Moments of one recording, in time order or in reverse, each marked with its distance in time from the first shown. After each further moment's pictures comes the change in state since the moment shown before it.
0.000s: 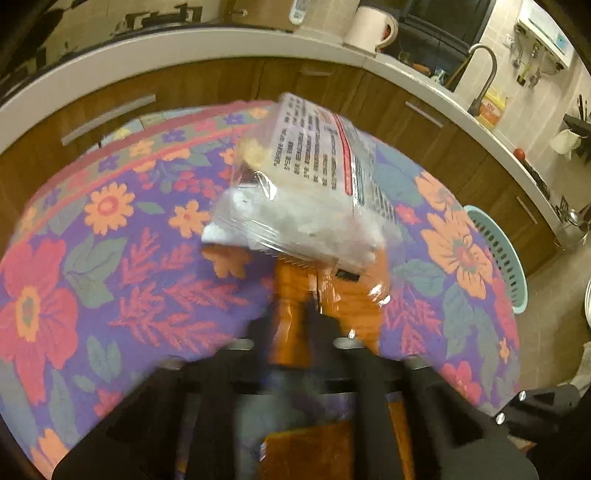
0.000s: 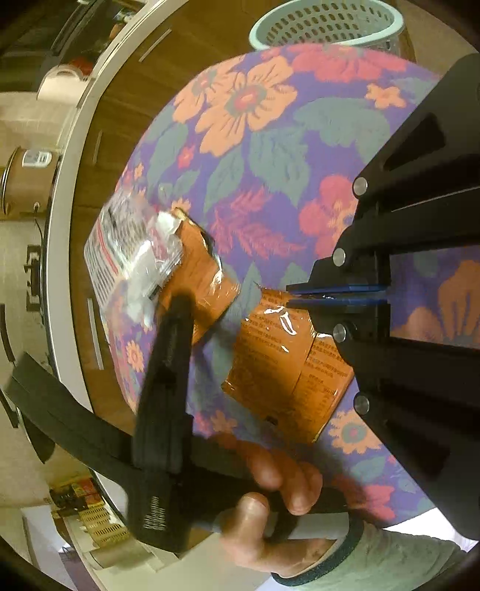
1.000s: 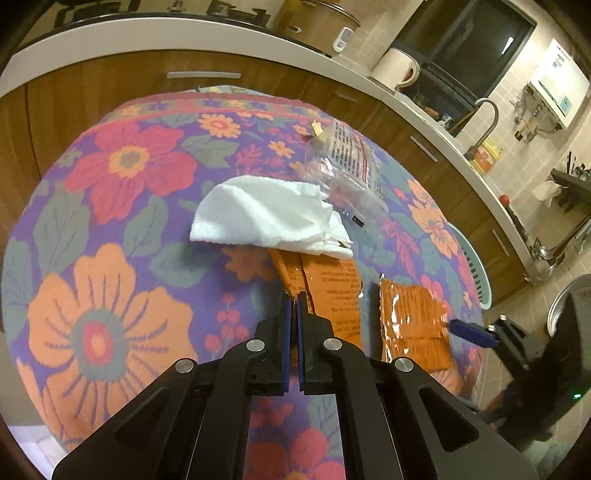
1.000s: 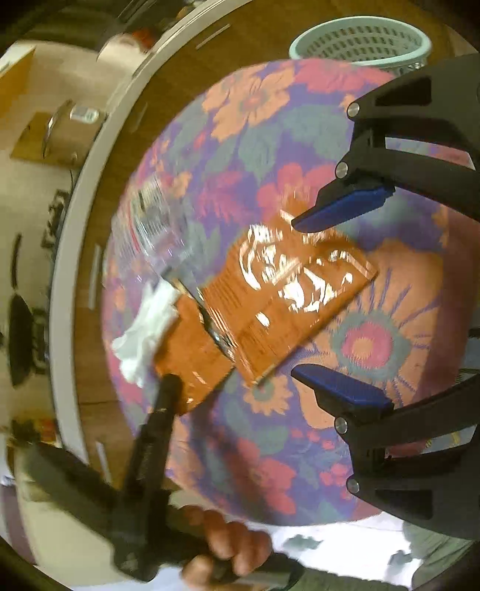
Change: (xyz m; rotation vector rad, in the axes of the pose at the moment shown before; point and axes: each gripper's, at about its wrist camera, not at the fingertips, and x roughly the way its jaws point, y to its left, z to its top) left arm -0.094 0.060 -0.109 -0.199 -0.096 -0.086; right arm -0.021 0.044 -0.054 -0.297 -0.021 0.017
